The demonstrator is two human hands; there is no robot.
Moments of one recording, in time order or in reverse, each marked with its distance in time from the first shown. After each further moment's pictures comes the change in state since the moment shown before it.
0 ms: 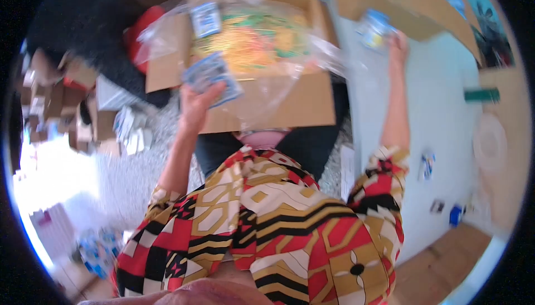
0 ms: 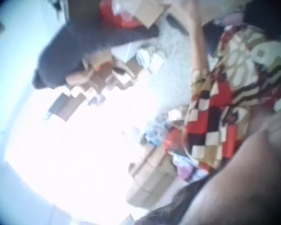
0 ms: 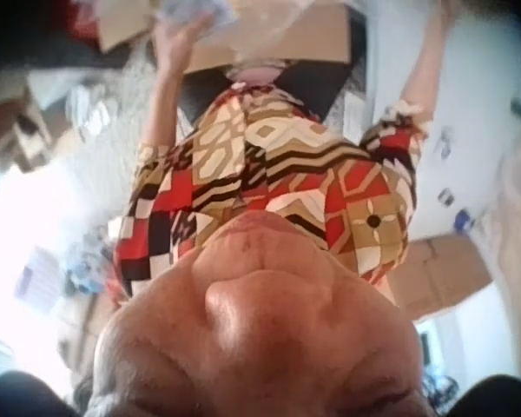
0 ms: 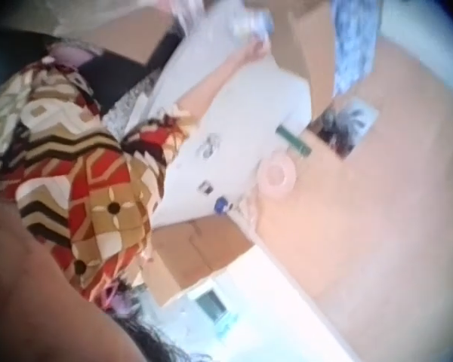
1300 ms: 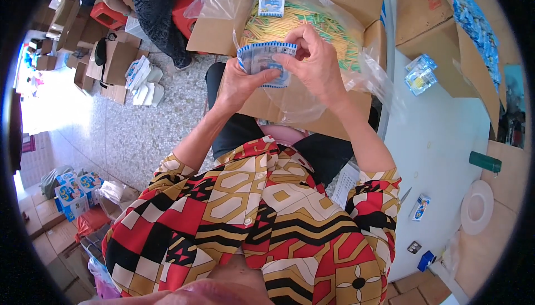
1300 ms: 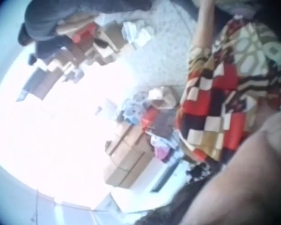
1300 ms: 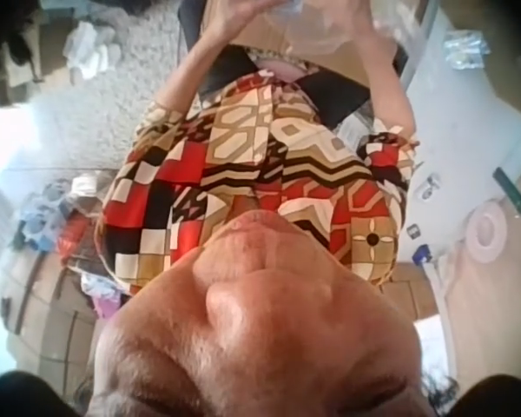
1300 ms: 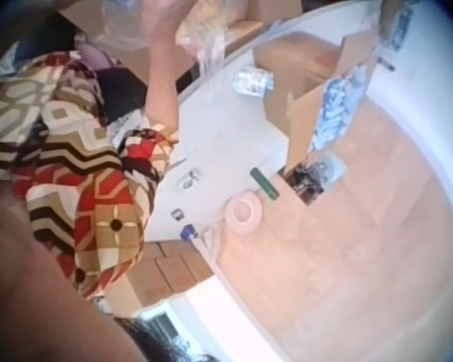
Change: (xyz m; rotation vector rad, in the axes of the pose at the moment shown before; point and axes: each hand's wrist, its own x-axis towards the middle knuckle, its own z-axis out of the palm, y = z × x) left_hand -0.001 0.003 -0.001 -0.042 0.033 0.057; right_hand -0.168 -0.299 0.193 0.216 -0.970 -0.087
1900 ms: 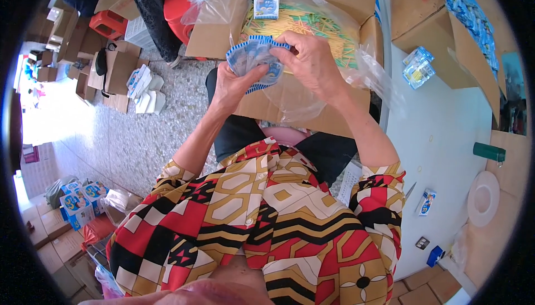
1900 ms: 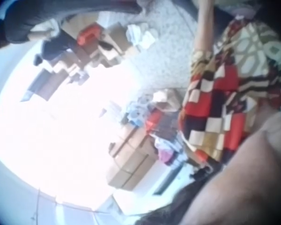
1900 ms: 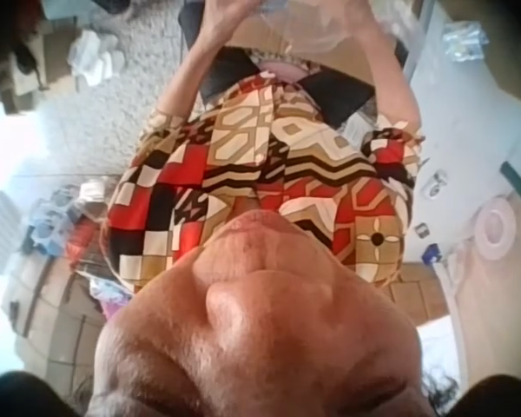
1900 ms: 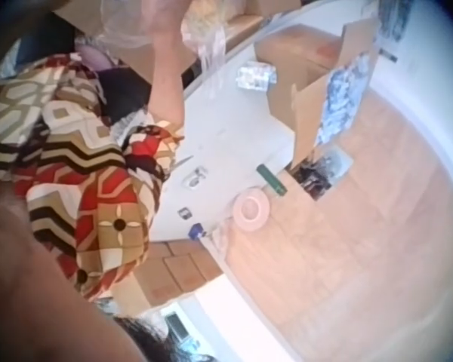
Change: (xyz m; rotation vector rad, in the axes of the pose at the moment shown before) left_hand -0.001 0.001 -0.004 -0.008 0.068 0.013; right_hand 0.000 -0.008 -0.004 -0.279 -0.004 -0.051
